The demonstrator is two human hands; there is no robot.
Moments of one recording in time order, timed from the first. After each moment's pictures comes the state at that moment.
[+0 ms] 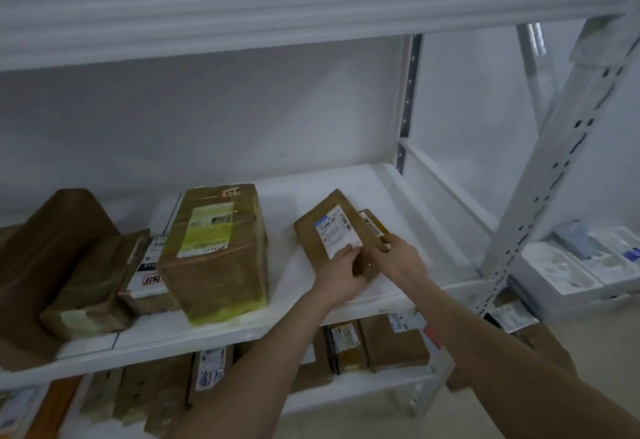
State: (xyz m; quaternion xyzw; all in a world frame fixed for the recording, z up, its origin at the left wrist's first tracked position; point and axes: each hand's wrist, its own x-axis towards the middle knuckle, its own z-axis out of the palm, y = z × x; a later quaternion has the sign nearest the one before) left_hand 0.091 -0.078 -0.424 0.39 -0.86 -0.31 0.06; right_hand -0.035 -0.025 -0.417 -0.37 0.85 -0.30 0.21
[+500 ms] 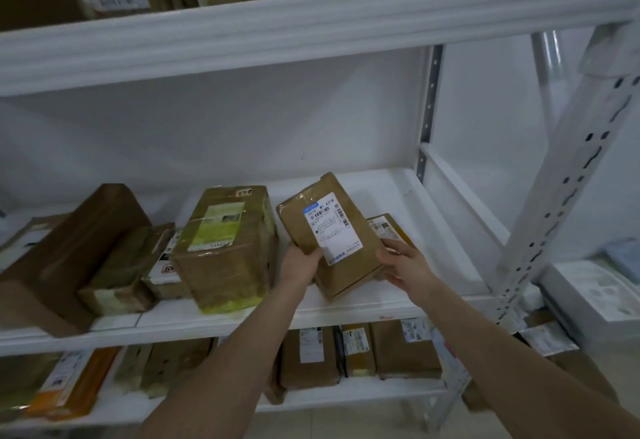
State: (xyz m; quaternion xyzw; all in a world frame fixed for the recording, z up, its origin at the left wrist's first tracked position) left_hand 0.114 -0.091 -0.402 0.59 -0.52 -0.52 0.33; right_hand -0.063 -0.012 -0.414 -0.21 0.61 -0.57 0.50
